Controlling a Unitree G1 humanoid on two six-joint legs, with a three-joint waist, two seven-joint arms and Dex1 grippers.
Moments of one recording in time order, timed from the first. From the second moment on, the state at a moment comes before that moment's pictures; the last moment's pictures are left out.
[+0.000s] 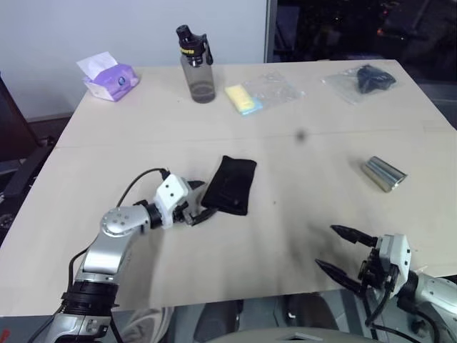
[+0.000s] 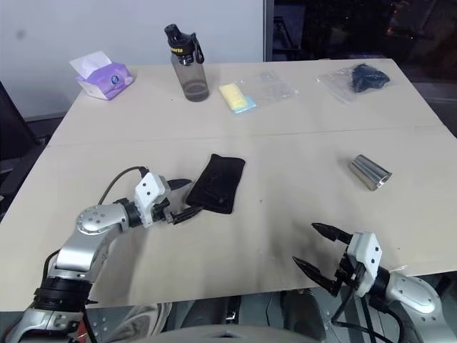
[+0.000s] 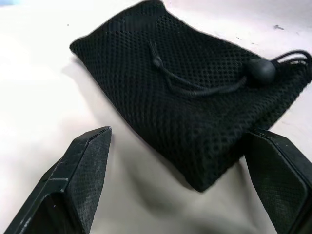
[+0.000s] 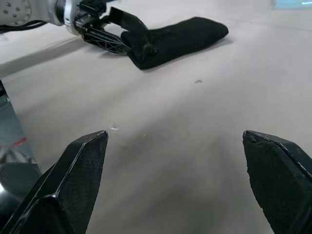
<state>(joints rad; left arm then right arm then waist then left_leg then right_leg) -0.12 0.63 0.01 -0.03 -0.23 0.14 -0.91 0.47 -0.53 -0.09 -0.41 0.47 -0.01 0.96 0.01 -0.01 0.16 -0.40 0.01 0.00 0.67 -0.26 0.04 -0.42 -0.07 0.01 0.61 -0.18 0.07</state>
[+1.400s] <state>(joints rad) -0.33 0.36 -0.15 -0.16 -0.14 0.44 -0.60 -0.09 -0.43 -0.35 0.20 0.42 0.09 0.53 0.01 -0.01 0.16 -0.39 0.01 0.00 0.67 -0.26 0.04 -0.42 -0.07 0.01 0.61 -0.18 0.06</state>
